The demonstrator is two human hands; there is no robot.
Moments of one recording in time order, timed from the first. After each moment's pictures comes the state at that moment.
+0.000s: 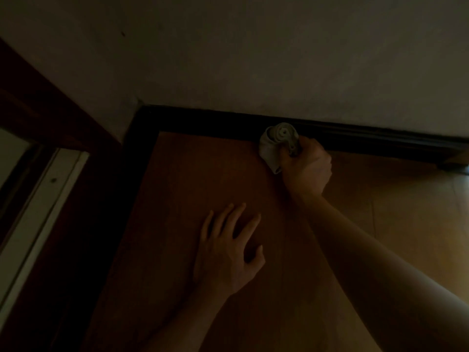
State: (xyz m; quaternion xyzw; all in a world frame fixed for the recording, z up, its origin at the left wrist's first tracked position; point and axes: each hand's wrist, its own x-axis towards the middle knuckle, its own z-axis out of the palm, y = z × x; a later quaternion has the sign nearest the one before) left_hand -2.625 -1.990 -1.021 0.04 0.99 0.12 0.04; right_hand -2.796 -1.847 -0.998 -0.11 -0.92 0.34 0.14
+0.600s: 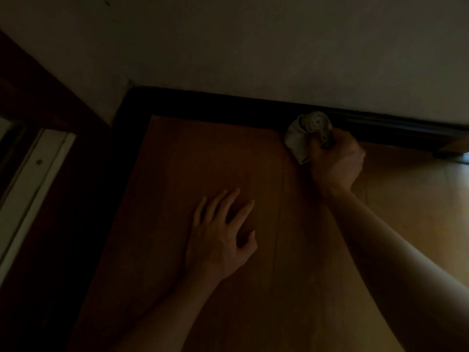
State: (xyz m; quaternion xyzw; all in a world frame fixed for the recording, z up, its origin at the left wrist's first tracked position) left_hand -2.623 -1.991 -1.028 0.04 0.99 0.12 0.01; right_hand -2.788 -1.789 -0.995 -0.14 -0.92 0.32 0.16
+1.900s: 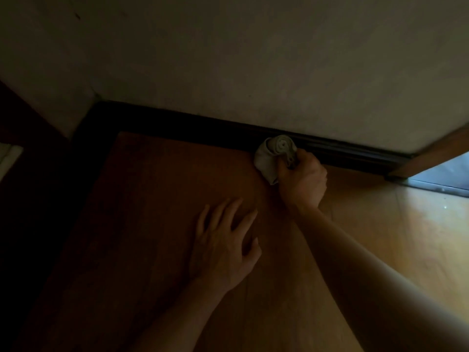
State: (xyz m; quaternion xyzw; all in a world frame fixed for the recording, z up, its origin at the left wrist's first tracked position) left_hand -2.657 -1.938 -1.022 0.04 0.99 0.16 0.02; right_hand -2.790 -1.795 -0.993 -0.13 -0.93 0.29 0.15
